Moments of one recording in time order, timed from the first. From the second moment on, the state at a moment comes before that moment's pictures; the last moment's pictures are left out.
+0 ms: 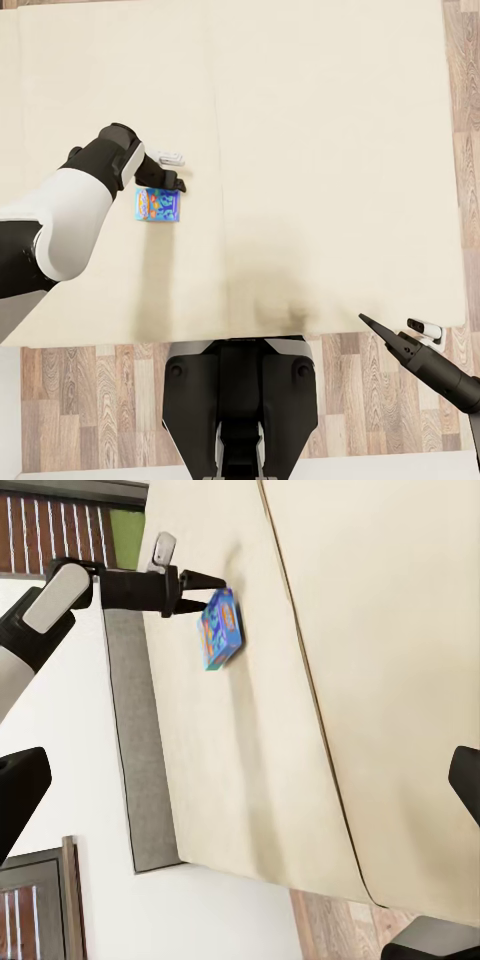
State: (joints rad) left arm -1.81 -0.02 0.02 -0.28 -0.30 0.95 -0.30; right arm -0.26 -0.14 -0.57 -1.56 -0.53 0.79 1.31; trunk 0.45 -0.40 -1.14
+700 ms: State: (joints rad) left arm -1.81 -0.02 0.02 -0.28 -0.30 0.97 -0.31; right arm -0.26 -0.14 -0.57 -1.56 -0.52 0.79 1.31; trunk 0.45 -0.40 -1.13
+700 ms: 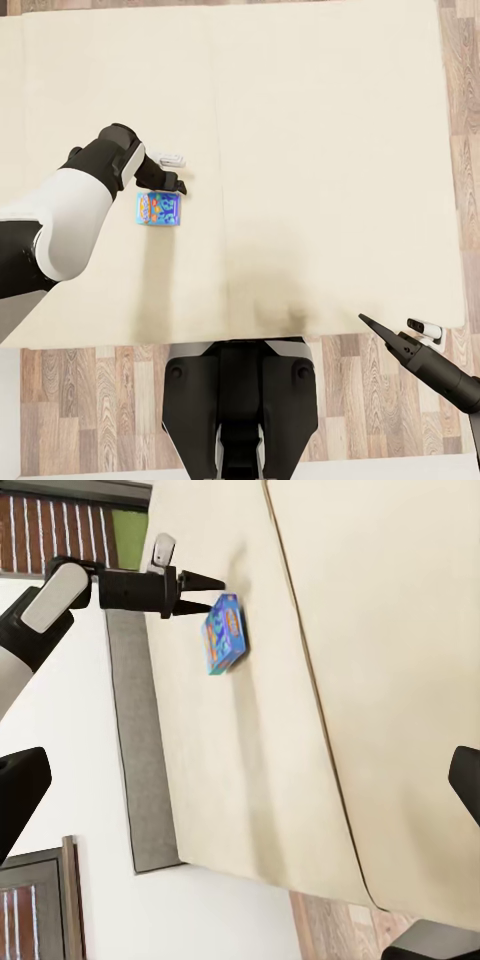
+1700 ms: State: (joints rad) left arm -1.80 -0.02 0.02 -0.27 -0.30 0.98 -0.31; right arm -0.26 -0.14 -0.57 -1.56 -0.52 0.79 1.30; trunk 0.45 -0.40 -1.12
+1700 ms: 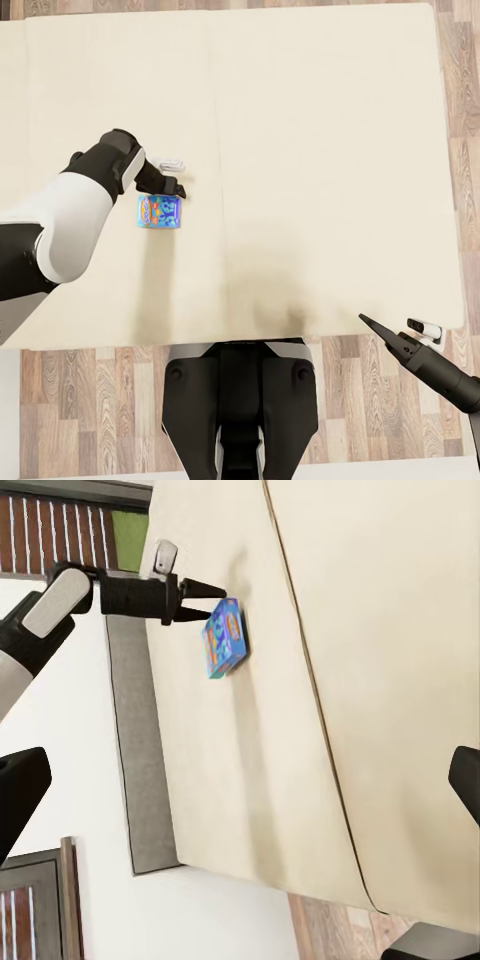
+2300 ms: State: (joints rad) left arm -1.77 -0.02 0.03 -0.27 -0.30 0.97 -0.31; right arm -0.26 -0.14 -0.57 -1.56 -0.52 0.79 1.30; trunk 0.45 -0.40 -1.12
